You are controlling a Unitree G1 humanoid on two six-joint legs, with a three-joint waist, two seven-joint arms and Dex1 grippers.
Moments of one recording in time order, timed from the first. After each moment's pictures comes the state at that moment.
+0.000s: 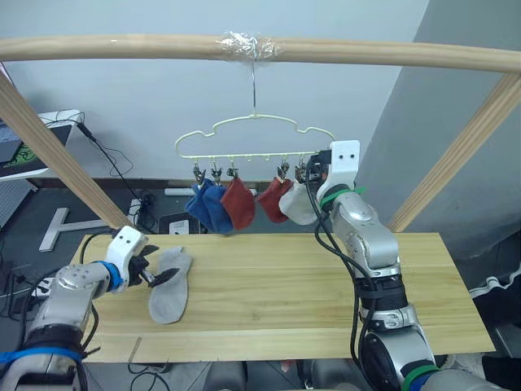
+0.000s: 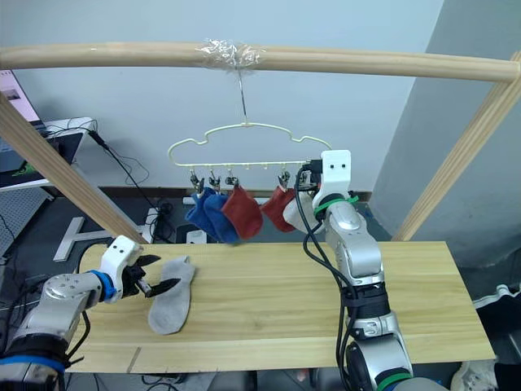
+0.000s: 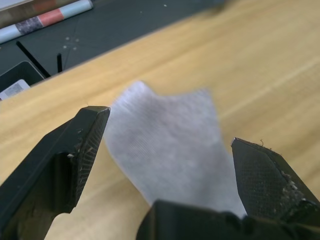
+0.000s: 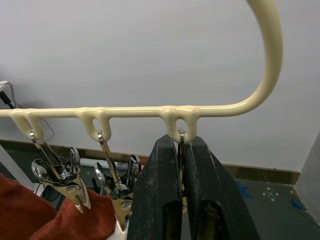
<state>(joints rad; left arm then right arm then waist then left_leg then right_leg) -0.30 0.78 0.01 0.66 -0.08 0.01 -0.93 -0.60 0.05 0.00 -0.04 0.08 0.57 0.01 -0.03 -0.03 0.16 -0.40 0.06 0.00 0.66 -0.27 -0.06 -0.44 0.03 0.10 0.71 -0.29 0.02</state>
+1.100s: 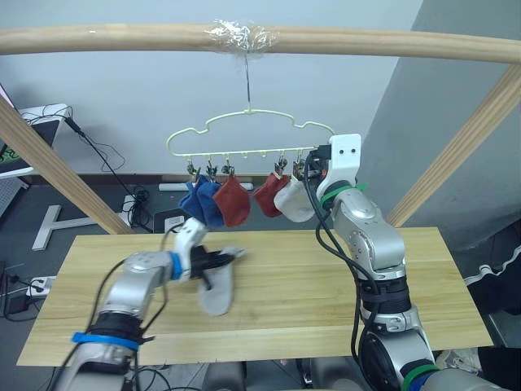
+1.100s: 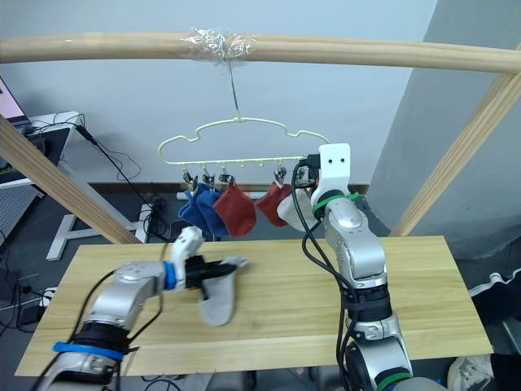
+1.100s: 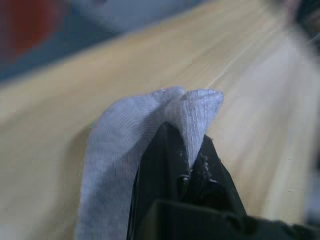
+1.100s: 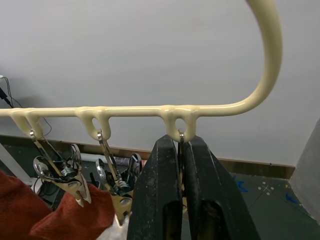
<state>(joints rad) -0.33 0.43 -0.12 0.12 -0.26 0.44 -1.05 -0.60 0.07 0.02 -0.13 0.08 0.66 0.00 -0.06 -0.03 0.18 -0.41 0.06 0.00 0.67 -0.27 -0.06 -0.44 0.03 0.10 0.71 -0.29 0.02</state>
